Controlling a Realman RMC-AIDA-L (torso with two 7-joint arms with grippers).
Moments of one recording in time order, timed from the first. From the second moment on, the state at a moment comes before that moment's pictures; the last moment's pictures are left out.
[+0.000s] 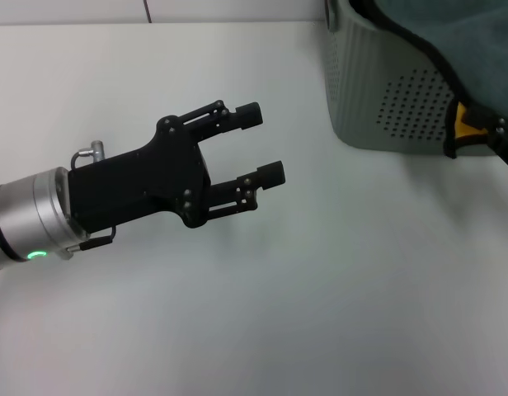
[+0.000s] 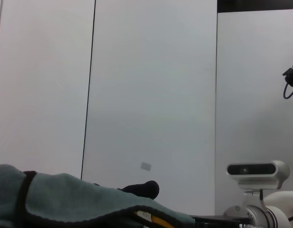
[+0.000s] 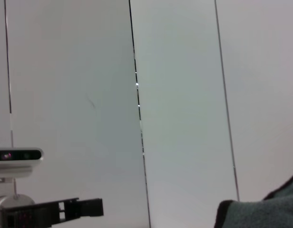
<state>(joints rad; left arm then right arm) -0.43 -2.09 1.00 0.50 1.42 1.76 -0.99 0.42 2.00 -0.71 -0.50 -1.53 -1.75 1.01</state>
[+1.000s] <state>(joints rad) -0.36 -2.09 1.00 0.50 1.36 1.79 -0.92 0.69 2.00 -0.89 -0.53 -1.53 -2.11 1.20</state>
